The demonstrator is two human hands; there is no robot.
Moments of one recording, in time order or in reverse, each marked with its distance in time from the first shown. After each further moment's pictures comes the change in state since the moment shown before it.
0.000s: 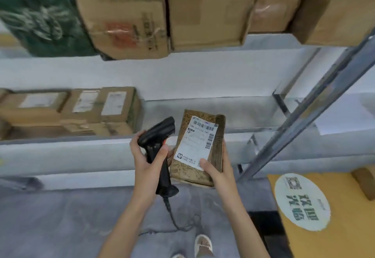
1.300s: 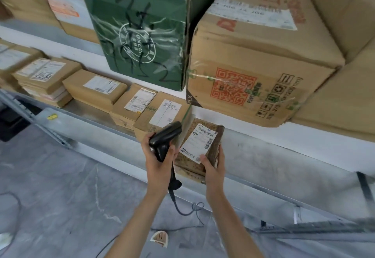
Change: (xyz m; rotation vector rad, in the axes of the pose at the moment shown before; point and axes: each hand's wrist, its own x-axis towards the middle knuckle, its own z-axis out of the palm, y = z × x) left_hand 0.143 -0.025 -0.052 -0.035 0.433 0.213; right_hand 0.185 0.049 0.151 0.068 -0.027 0.228
